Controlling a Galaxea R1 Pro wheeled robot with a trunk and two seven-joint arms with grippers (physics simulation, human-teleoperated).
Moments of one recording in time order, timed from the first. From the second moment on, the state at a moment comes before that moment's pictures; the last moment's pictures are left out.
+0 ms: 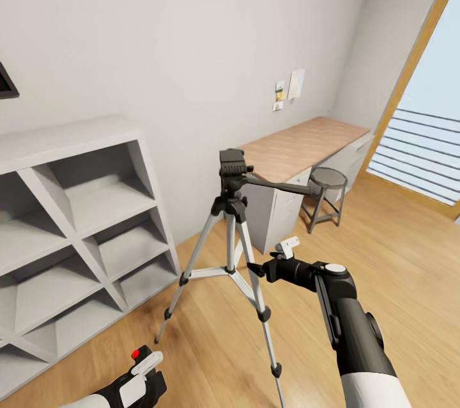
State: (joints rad) left arm -0.61 -0.01 -0.15 0.00 0.78 0.16 0.11; right arm -0.51 0.14 -0.13 -1.36 0.35 0.64 0.83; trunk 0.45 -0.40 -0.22
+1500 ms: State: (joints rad) left arm -0.61 -0.01 -0.15 0.00 0.78 0.16 0.11; right arm -0.51 0.16 -0.13 -1.29 0.35 0.63 0.93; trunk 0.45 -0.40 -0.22
